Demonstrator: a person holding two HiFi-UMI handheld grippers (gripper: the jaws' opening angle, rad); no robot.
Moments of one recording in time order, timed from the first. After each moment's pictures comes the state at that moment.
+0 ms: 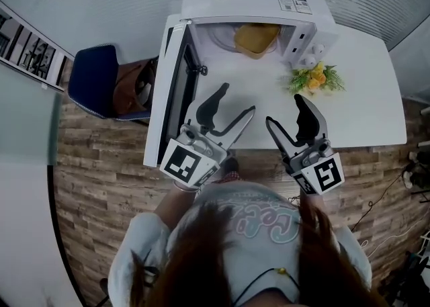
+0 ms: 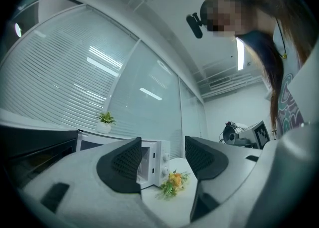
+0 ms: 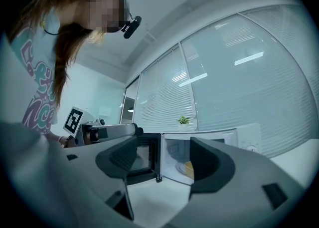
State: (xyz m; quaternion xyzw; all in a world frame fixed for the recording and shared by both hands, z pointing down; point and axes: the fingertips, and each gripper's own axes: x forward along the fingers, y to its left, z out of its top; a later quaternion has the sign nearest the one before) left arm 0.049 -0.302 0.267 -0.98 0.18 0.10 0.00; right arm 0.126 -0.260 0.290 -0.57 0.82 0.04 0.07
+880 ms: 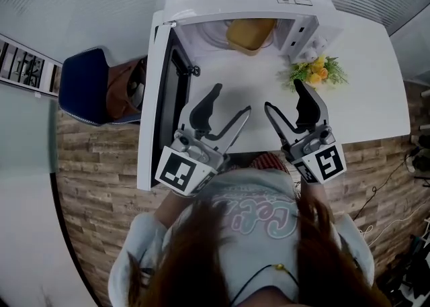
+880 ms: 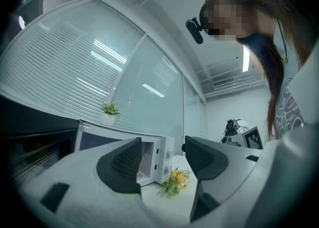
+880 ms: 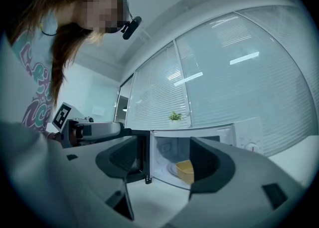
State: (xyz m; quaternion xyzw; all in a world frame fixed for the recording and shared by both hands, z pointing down) left arm 0.058 -0.330 0.281 -0.98 0.18 0.09 -0.03; right arm 0.149 -0.306 0.302 -0.59 0.80 0.03 0.07
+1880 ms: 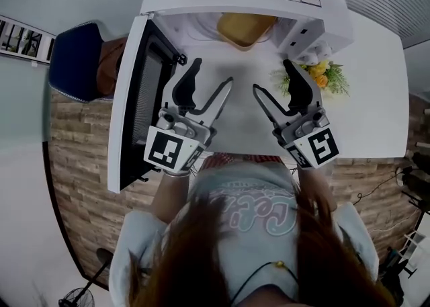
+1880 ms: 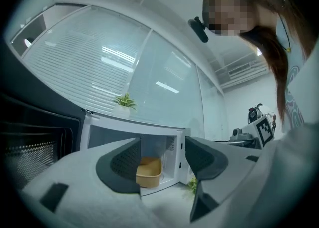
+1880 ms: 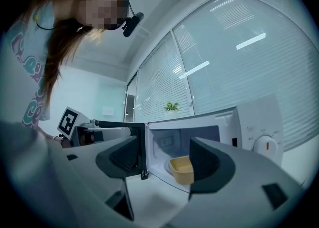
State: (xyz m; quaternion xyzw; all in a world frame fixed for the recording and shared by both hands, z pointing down) left arm 0.095 -0.398 0.312 -0.96 0.29 0.06 -0.01; right arm 0.189 -0.367 0.322 -0.52 0.85 0.00 0.08
